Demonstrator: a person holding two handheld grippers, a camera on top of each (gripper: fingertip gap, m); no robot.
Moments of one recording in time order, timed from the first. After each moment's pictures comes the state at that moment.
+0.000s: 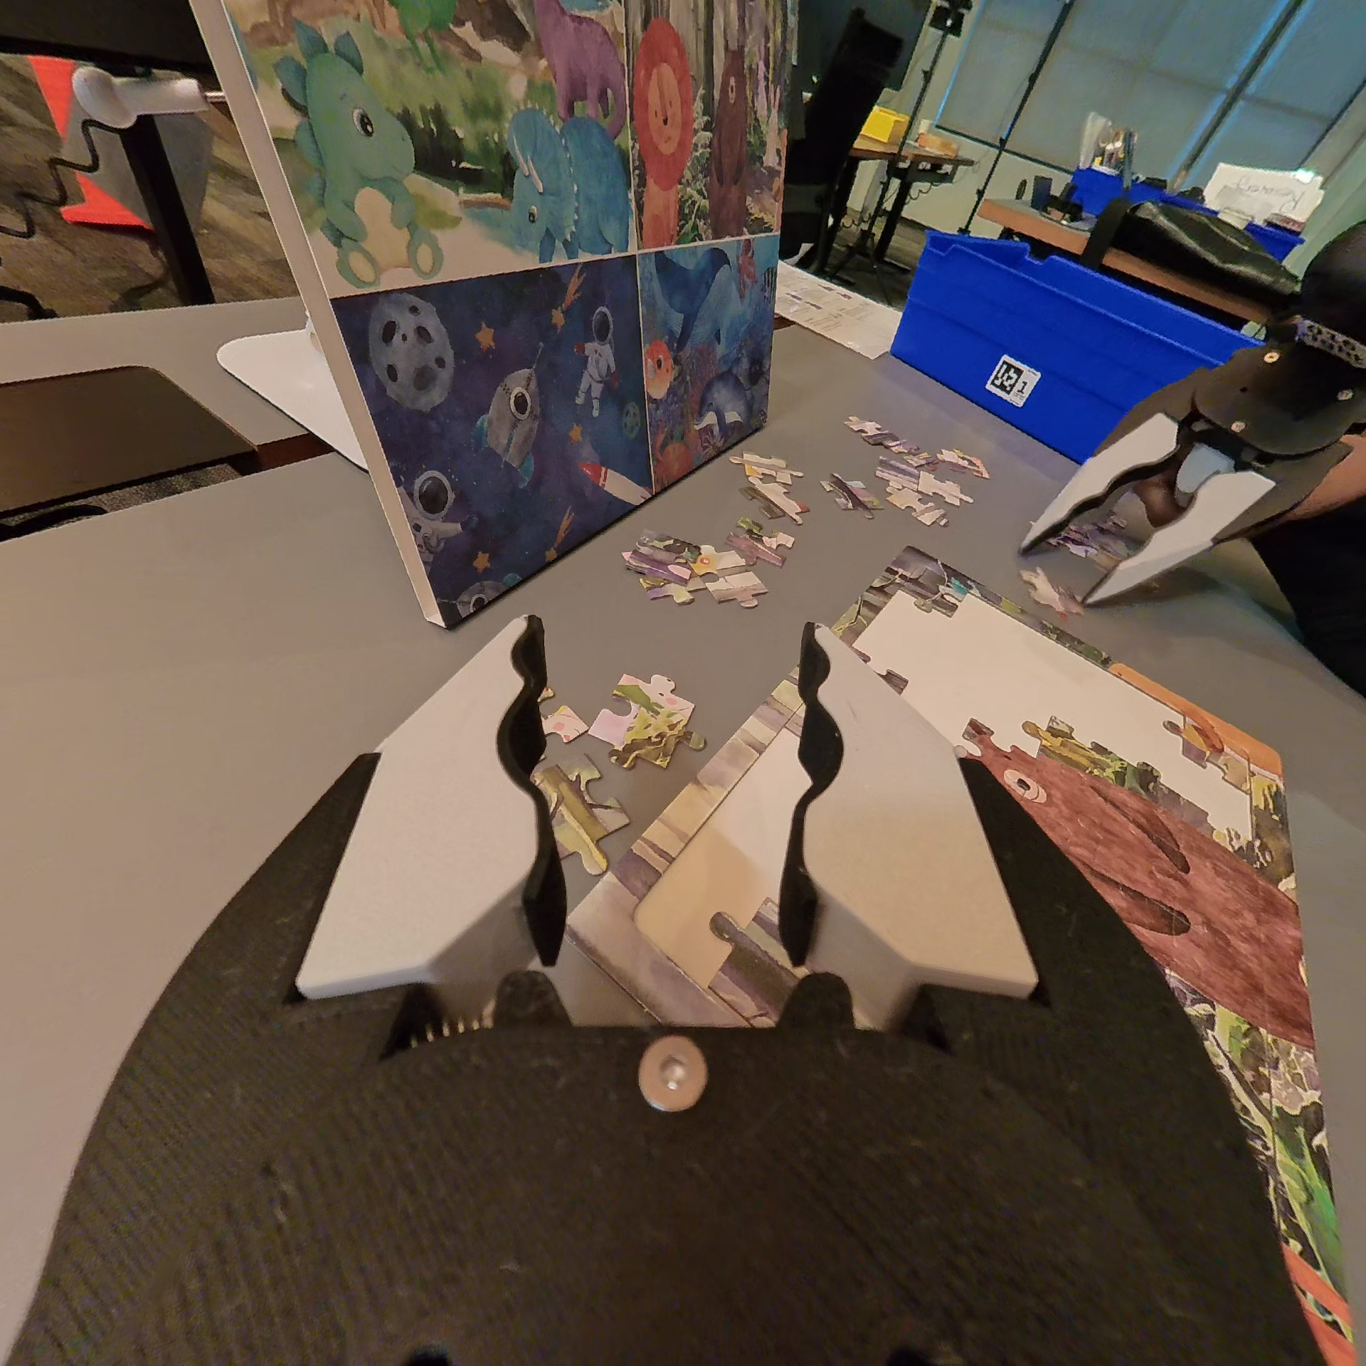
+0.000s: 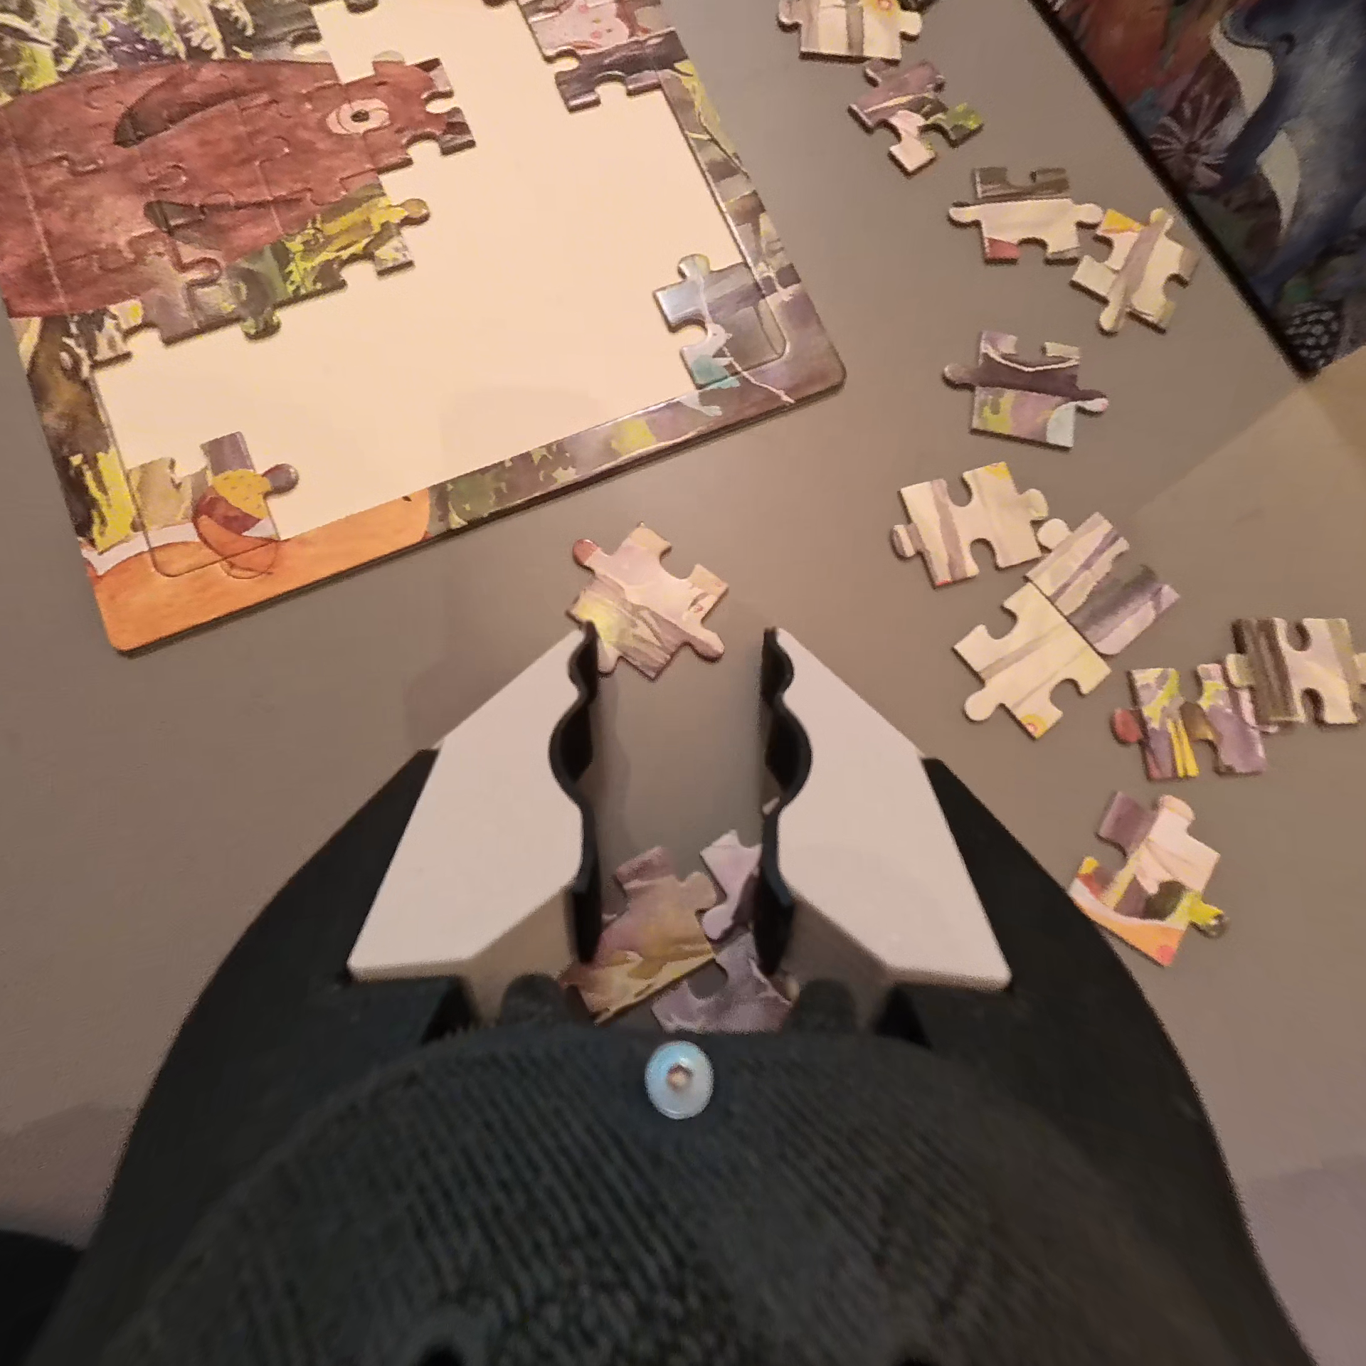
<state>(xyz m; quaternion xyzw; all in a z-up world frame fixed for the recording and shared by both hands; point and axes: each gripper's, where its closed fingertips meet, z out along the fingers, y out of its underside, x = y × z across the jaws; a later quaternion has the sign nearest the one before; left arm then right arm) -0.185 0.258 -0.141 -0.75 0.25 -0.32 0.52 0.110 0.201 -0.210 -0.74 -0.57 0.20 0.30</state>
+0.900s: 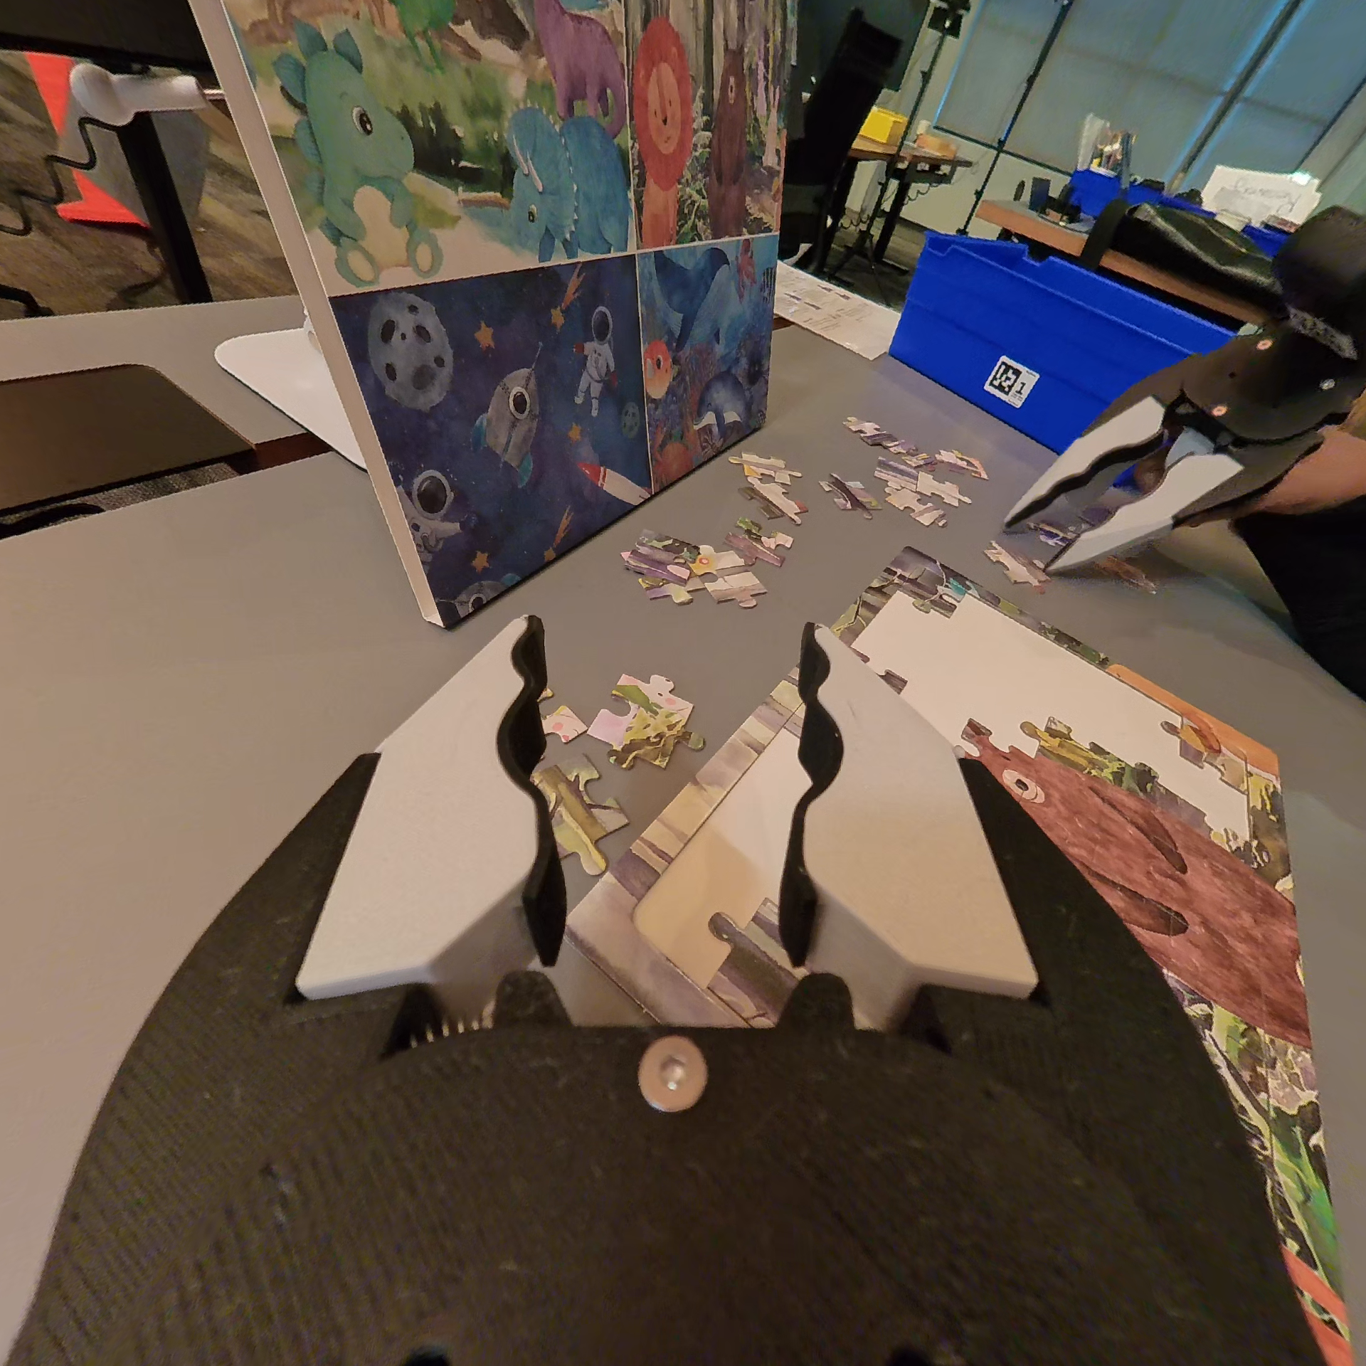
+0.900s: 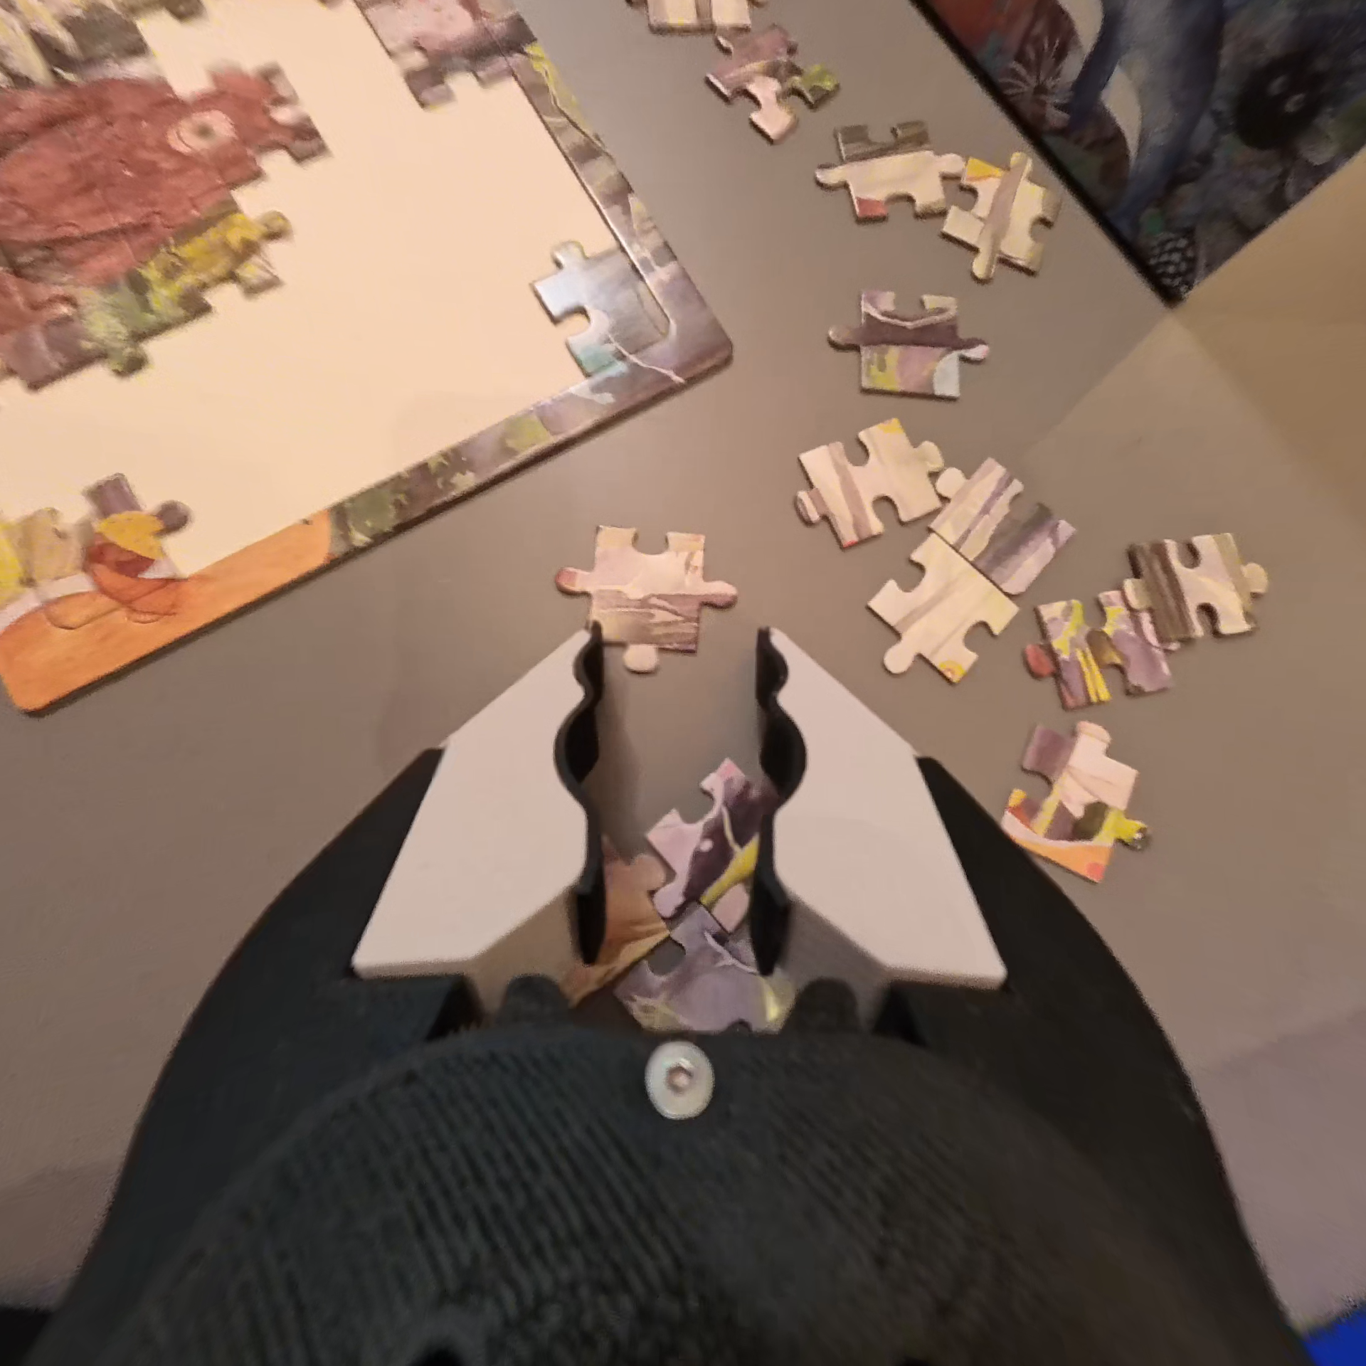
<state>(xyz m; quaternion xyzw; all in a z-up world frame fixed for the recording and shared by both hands) -0.185 0.258 -0.141 -0.75 0.25 -0.32 0.52 0.123 0.222 -0.208 -0.77 -0.52 0.16 0.31</state>
